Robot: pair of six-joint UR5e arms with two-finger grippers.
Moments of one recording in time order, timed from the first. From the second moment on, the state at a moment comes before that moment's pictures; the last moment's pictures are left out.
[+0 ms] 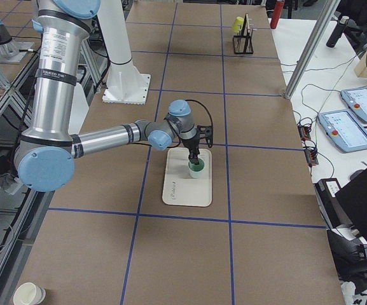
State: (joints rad) left arm -1.66 -1.53 -1.73 -1.54 -2.24 0.25; right arm 0.86 -1.75 1.92 -1.05 1.88 0.95
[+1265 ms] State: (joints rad) left arm -1.65 -1.51 -1.73 -1.53 -2.25 0.24; right arm 1.49 -1.77 1.94 -1.65 2.21 -0.06
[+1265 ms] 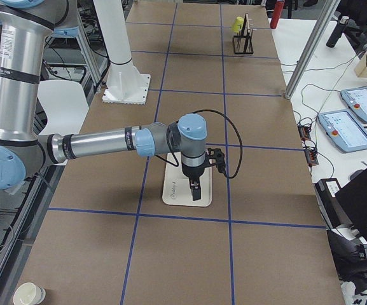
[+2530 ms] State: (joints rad) left arm -1.66 -1.46 -1.73 -1.53 -2.40 0.23; right arm 1.60 -1.78 1.88 -1.75 2.27 -0.13
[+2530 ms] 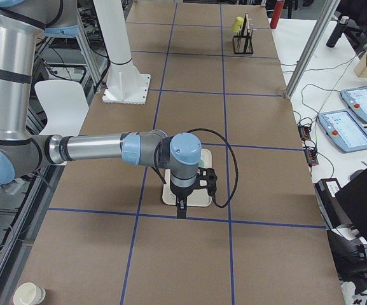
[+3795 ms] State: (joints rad) left arm -1.66 -1.46 -1.71 -1.53 -2.39 0.24; right arm 1.55 -1.78 1.87 -1.70 2.27 -0.08
